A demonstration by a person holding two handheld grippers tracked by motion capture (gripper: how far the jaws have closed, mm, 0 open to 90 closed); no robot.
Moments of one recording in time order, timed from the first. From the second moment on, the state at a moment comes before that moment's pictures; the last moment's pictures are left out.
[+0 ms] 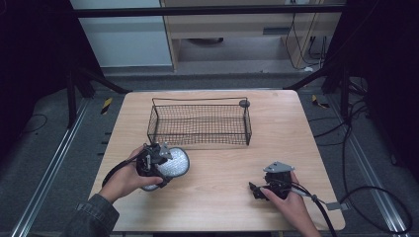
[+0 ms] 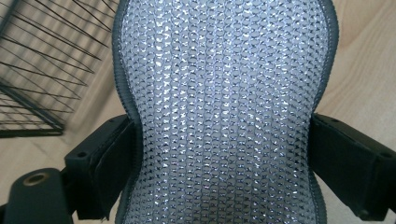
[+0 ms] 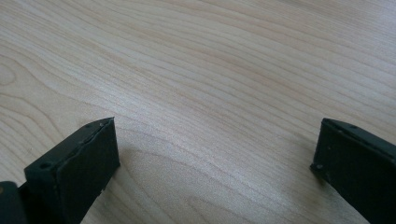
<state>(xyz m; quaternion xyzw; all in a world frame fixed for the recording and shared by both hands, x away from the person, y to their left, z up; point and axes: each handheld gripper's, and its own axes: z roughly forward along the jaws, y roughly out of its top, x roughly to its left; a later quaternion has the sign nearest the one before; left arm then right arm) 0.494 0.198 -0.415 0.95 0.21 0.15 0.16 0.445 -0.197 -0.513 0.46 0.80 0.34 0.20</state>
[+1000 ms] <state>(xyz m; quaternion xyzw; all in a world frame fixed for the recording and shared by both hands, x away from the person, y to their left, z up) 0.540 0.179 -0.338 0.94 0.17 0.25 0.16 0.445 -0.196 -0.513 0.46 0.80 0.34 0.20</state>
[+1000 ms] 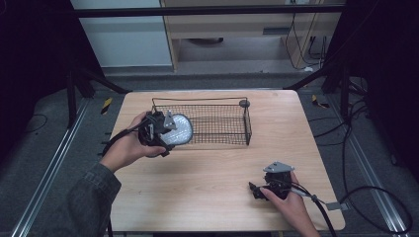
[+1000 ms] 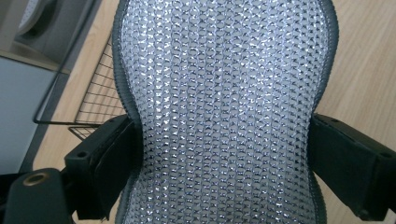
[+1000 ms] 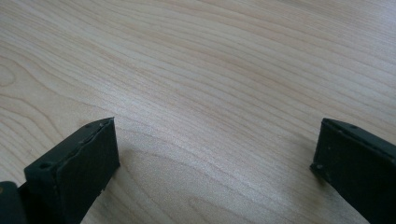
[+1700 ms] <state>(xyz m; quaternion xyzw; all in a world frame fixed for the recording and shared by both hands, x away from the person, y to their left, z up) 0.566 0.169 -0.308 0.94 0.15 0.28 0.16 0.447 -0.195 -0.513 0.46 0.80 0.34 0.20</state>
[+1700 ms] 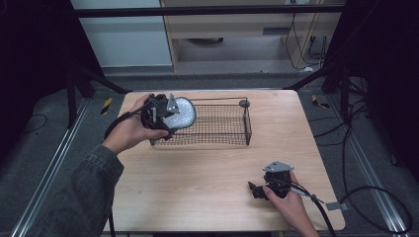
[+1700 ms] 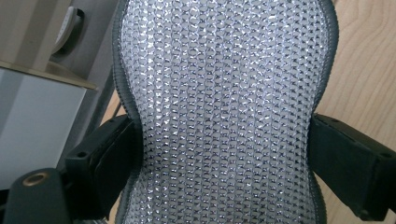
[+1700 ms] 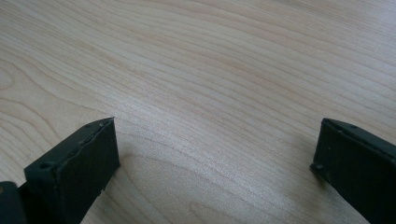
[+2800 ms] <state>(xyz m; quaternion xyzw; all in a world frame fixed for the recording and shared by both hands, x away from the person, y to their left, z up) 0.601 0.160 -0.320 0.93 0.14 0.29 0.15 0.447 -0.195 -0.513 0.46 0.80 0.34 0.20</state>
